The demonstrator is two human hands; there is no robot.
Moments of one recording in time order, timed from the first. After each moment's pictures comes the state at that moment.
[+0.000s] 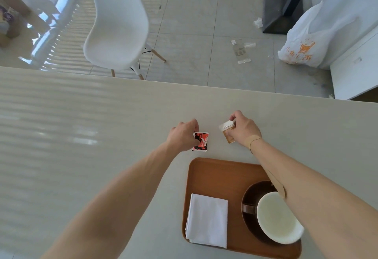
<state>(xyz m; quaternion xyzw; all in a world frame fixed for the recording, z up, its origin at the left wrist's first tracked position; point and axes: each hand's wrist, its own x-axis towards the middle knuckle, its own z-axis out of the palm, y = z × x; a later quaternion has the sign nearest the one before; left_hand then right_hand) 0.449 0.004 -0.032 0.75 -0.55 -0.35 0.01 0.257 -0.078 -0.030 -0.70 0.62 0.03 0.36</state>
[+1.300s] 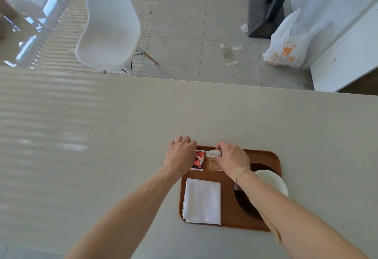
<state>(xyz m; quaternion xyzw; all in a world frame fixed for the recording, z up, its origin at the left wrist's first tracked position) 0.404 0.095 -0.032 0.73 -0.66 -0.20 0.01 0.233 0.046 -0.026 -0.76 0.59 0.07 0.27</state>
